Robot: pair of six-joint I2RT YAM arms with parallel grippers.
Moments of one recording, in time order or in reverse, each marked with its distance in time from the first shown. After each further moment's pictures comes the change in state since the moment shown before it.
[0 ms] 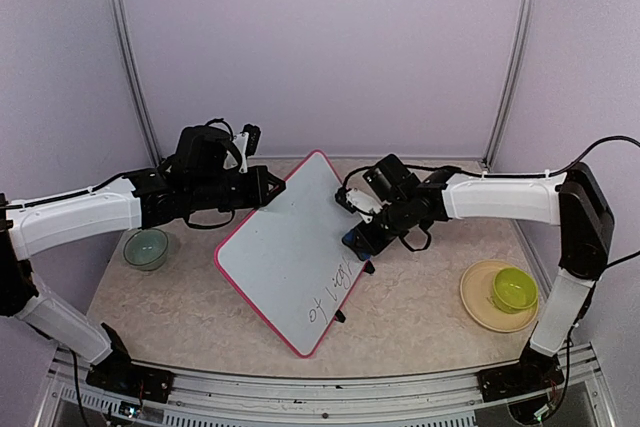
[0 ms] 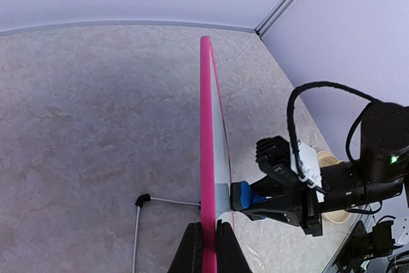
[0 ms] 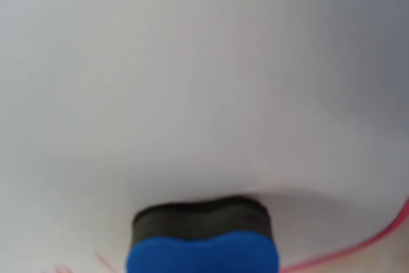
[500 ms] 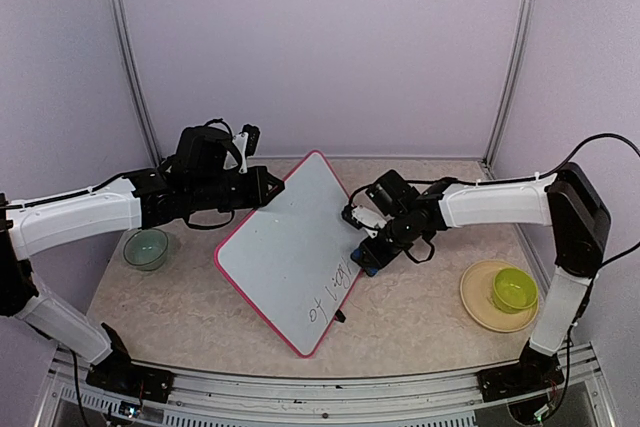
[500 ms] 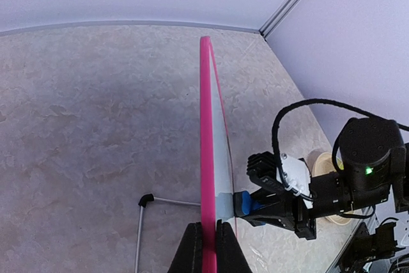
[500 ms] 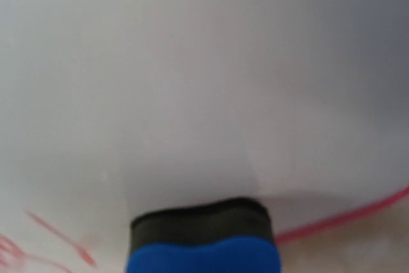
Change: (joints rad) left arm -0.002 0.000 0.000 -0.006 -0.017 0.000; right arm -0.014 0.025 -0.044 0.013 -0.013 0.016
